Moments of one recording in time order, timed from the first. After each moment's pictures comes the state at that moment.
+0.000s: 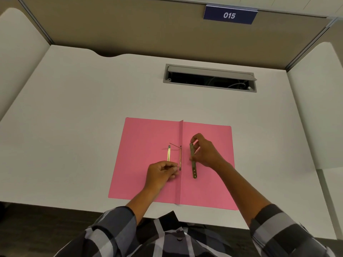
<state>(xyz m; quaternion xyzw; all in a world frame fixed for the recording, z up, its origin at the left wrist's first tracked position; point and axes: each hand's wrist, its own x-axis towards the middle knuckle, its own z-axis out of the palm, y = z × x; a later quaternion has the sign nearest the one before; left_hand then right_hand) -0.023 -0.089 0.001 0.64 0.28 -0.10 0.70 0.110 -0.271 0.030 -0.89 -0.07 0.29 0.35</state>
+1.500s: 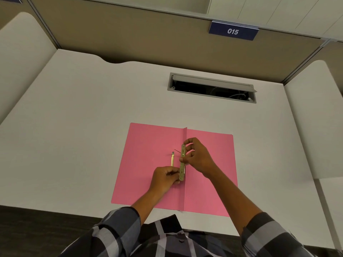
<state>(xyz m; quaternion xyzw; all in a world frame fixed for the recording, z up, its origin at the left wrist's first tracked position) -0.014 -0.082 -0.008 0.66 0.24 -0.12 0.70 0.098 -0.227 0.039 -0.84 -0.03 0.25 0.49</state>
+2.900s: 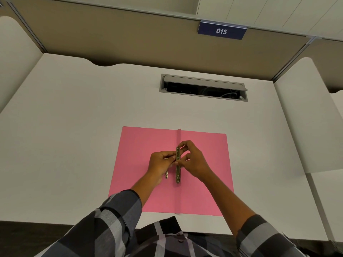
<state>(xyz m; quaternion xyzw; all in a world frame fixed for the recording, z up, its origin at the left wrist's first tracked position) 0.051 -0.077 0.005 0.62 0.26 -0.11 0.73 0.088 -0.234 0.033 -0.85 -0.06 0.20 0.49</state>
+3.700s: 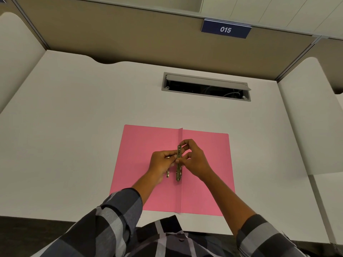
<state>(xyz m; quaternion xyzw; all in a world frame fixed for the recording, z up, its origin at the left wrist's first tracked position) 0.052 -0.076 -0.001 0.61 0.26 -0.11 0.74 0.088 -0.231 0.036 -0.85 -0.05 0.20 0.49</state>
